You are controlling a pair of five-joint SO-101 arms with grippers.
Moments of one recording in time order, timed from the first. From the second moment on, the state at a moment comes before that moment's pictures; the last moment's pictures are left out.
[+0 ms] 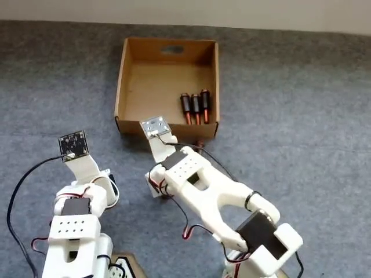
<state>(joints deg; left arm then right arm) -10.5 -63.2 87.2 41.3 15.9 -44.8 -1.6 34.5 50.6 -16.2</state>
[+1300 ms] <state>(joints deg) -10.5 -63.2 87.2 41.3 15.9 -7.1 -0.1 36.7 59.6 7.4</state>
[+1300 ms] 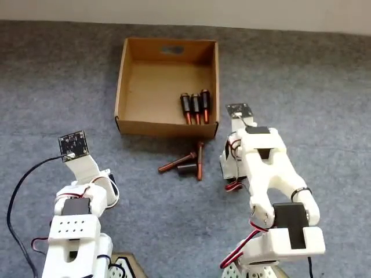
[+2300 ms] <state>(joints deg) -10.5 -63.2 87.2 41.3 15.9 -7.0 -11.1 38.5 64.1 9.5</state>
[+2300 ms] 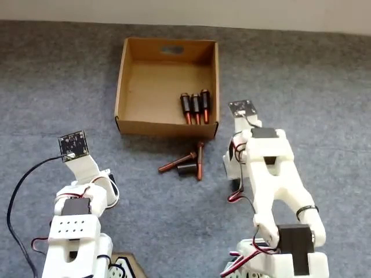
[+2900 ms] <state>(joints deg) -10.5 -63.2 87.2 41.3 15.9 -10.1 -0.1 38.2 59.3 9.5</state>
